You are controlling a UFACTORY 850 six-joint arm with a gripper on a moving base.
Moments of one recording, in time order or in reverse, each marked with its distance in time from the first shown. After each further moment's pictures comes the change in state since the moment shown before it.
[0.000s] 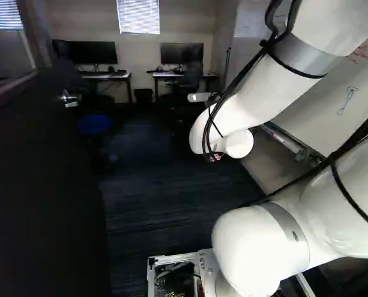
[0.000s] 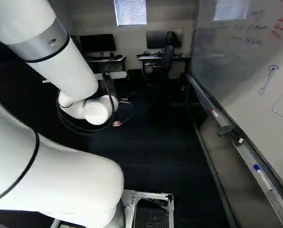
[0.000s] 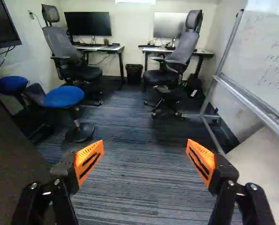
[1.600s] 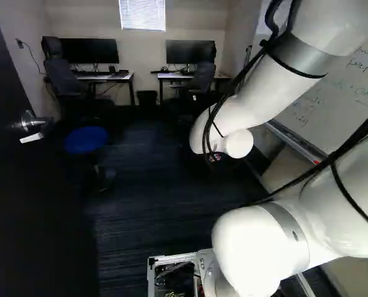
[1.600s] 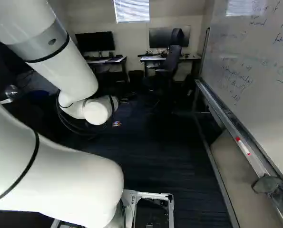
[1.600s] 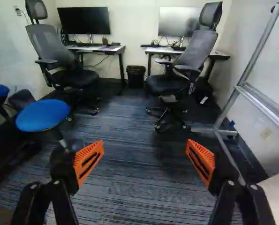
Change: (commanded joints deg) arm 0.0 0.0 0.0 0.0 0.0 0.0
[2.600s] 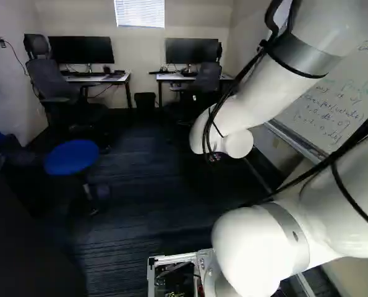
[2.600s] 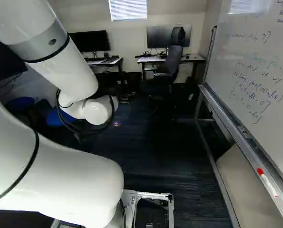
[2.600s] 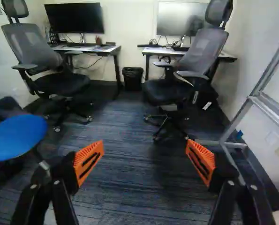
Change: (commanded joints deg) arm 0.0 0.0 0.0 0.0 0.0 0.0
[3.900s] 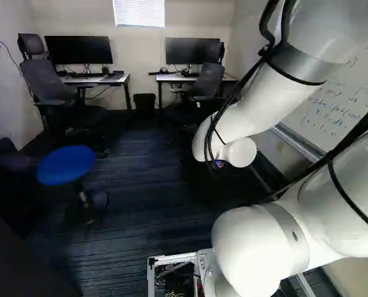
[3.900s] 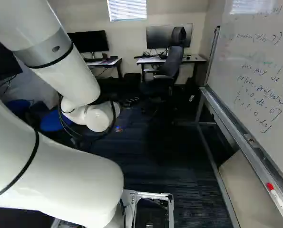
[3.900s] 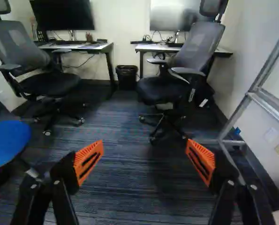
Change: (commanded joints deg) arm -2.3 -0.7 4.2 1.1 3.9 0.0
